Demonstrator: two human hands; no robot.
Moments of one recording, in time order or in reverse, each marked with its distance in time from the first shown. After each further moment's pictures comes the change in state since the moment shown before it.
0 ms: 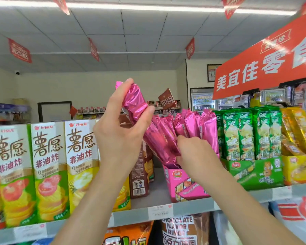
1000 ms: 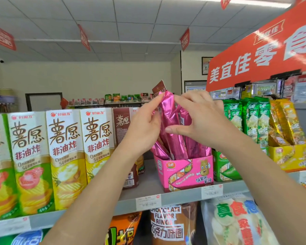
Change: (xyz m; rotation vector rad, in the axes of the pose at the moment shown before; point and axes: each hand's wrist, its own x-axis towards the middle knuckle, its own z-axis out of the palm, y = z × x) left_hand -0.010 -0.009 0.053 -0.037 -0.673 -0.304; right_hand 0.022 0.049 -0.042 0.095 0.150 -0.122
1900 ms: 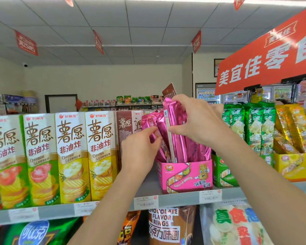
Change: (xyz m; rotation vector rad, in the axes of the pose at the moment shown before) left_hand -0.031 -0.024 0.022 0.612 0.293 -0.059; right_hand 0.012 -0.002 -0.001 0.062 0.029 0.075
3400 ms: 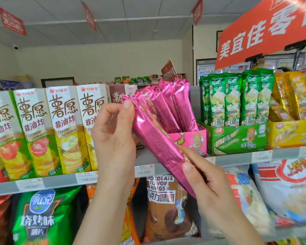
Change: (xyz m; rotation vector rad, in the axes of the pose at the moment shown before) left_hand -0.059 0.041 -0.064 -1.177 0.217 -0.283; right_hand -0.185 -0.018 0.038 1.045 0.039 0.073
